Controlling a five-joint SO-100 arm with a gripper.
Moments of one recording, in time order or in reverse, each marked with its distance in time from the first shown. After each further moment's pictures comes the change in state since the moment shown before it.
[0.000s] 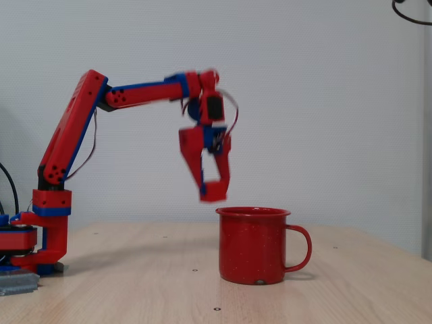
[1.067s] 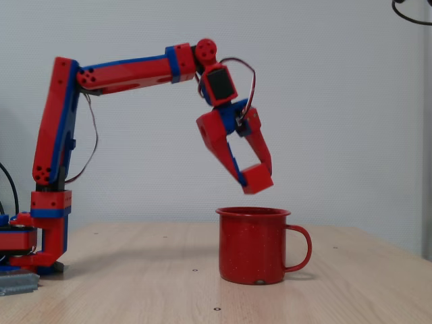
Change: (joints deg) arm 22.1 15.5 23.9 -21.8 -7.9
